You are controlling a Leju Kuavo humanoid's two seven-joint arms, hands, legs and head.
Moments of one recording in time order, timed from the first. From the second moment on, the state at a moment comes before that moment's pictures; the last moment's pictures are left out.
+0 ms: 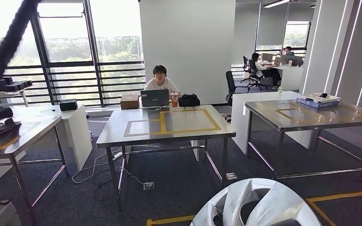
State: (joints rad) left arm -0.02 -0.34 1.55 -1.25 -1.05 -1.01 -0.40; right arm -0.22 -0.25 0.46 -2.08 -0.46 0.82 -0.46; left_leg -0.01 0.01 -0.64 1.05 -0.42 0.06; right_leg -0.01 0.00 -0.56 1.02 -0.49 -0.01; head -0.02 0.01
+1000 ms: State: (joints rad) left arm -0.01 -0.34 1.55 -1.26 -1.05 -1.02 -0.40; right arm -0.21 -0.25 0.45 -2.08 -0.45 0.84 -0.48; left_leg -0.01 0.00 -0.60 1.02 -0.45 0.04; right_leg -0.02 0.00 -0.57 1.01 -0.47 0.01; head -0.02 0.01
